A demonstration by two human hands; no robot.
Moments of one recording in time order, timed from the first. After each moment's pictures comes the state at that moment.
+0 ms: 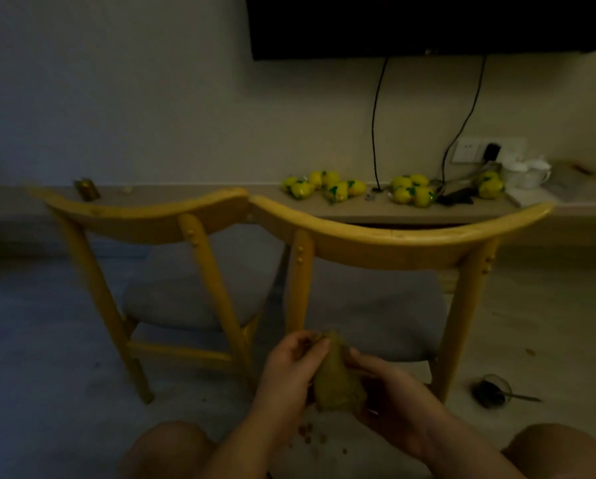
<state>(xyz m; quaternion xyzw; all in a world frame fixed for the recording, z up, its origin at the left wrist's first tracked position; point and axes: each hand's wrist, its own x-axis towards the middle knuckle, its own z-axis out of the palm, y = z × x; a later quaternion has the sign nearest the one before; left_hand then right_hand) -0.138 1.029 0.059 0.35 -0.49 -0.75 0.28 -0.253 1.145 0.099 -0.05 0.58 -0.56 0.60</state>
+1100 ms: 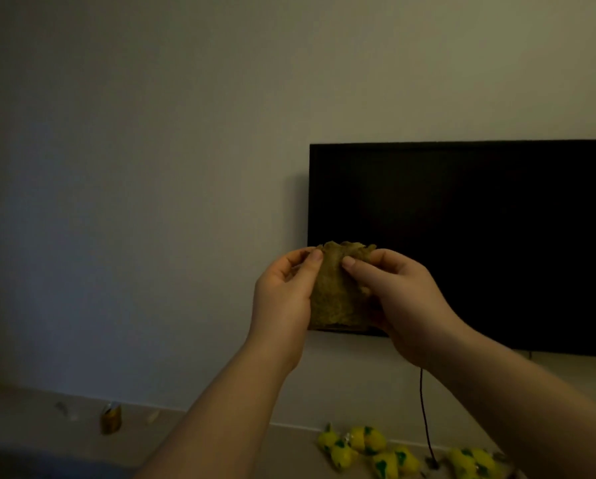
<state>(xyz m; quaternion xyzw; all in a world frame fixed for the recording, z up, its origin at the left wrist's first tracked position) -0.229 0.747 0.665 0.12 -0.54 -0.63 0.55 -0.347 0.839 0.684 -0.47 0.47 -0.71 0.23</state>
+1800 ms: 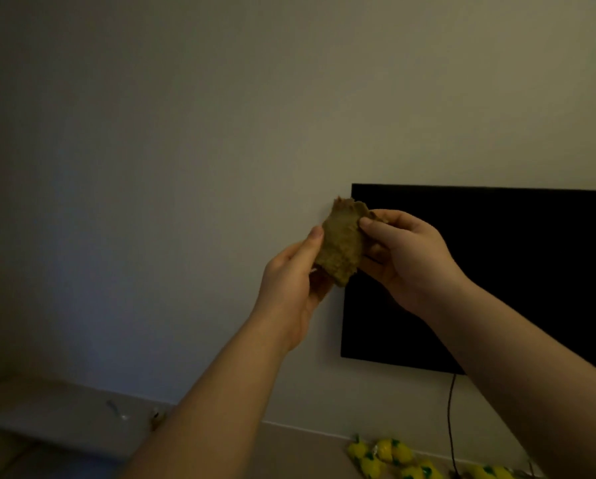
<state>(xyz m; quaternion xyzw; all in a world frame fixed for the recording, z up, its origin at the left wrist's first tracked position) -0.143 0.677 0.860 0.12 -0.48 -0.72 0.49 -0.280 0.750 0.896 -0.43 0.42 -0.75 0.28</state>
